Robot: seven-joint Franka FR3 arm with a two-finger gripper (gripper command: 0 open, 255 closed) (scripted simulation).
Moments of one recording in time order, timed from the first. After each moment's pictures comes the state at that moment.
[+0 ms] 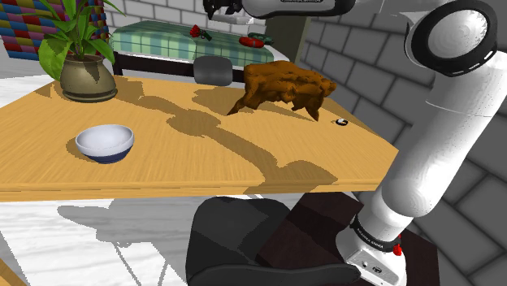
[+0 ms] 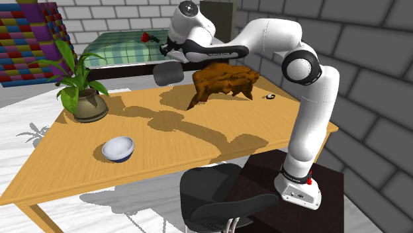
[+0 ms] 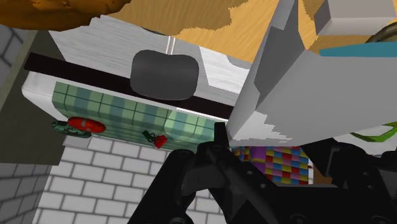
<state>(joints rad) -0.14 0.11 0.27 -1.50 -0.68 2.29 0.69</state>
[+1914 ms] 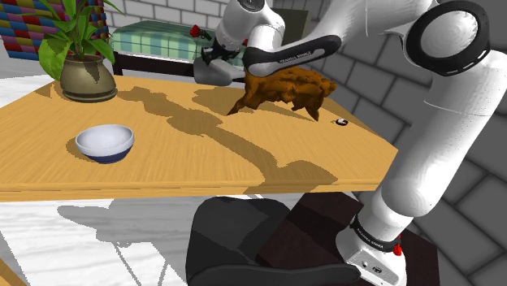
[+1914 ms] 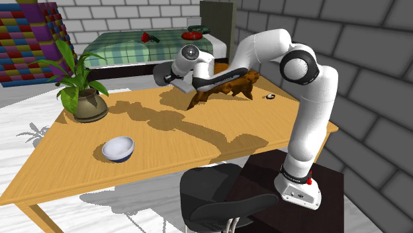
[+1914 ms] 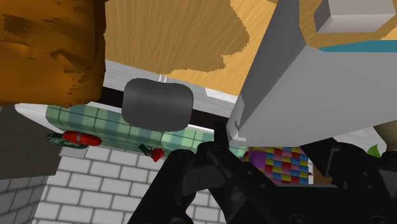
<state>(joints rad) -0.14 0.12 0.22 -1.82 -0.93 2.56 1.01</state>
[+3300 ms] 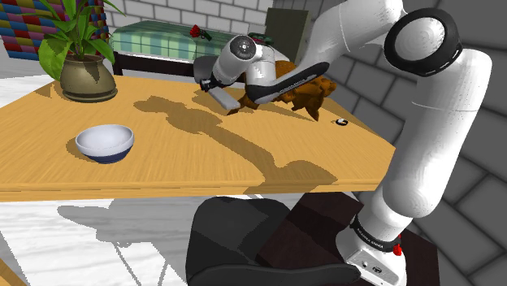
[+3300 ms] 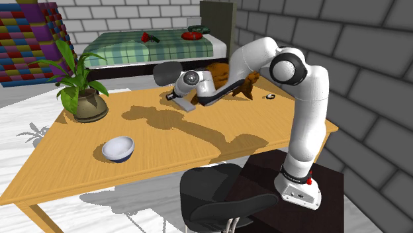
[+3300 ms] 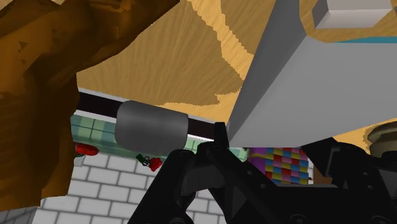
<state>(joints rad) -0.11 0.23 0.17 -1.91 -1.23 2.67 1.34</state>
